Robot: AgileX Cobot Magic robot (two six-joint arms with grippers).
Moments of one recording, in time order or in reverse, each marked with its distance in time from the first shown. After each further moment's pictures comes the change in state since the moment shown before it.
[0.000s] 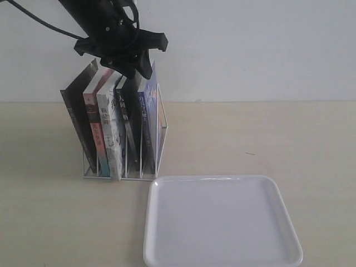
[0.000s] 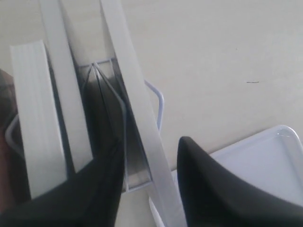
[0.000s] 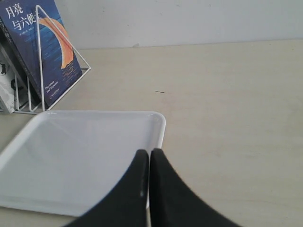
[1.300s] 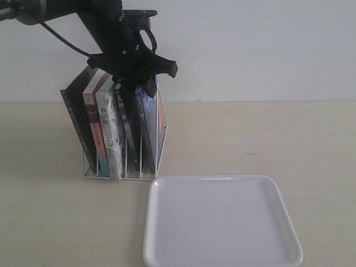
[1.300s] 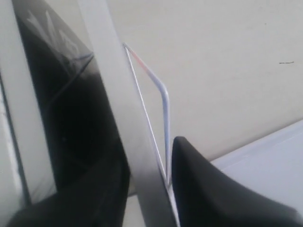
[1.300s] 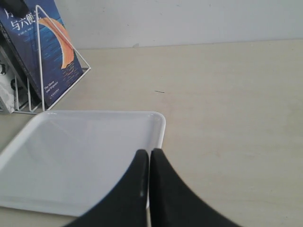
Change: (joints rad) left arm -0.053 0.073 -0.002 0.114 -0.010 -0.017; right arm 0.000 0.000 0.000 0.000 0.000 0.000
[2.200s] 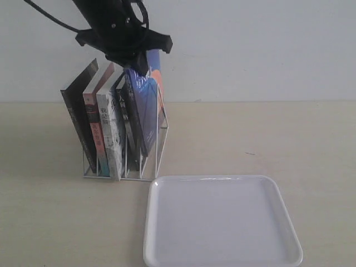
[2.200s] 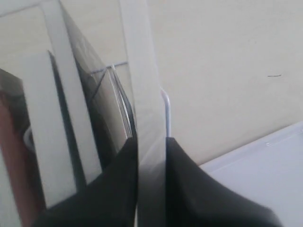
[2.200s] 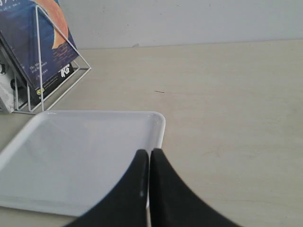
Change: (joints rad) left arm 0.000 -0.064 -0.065 0.021 0.066 -0.008; right arm 0.000 0.000 0.000 0.000 0.000 0.000
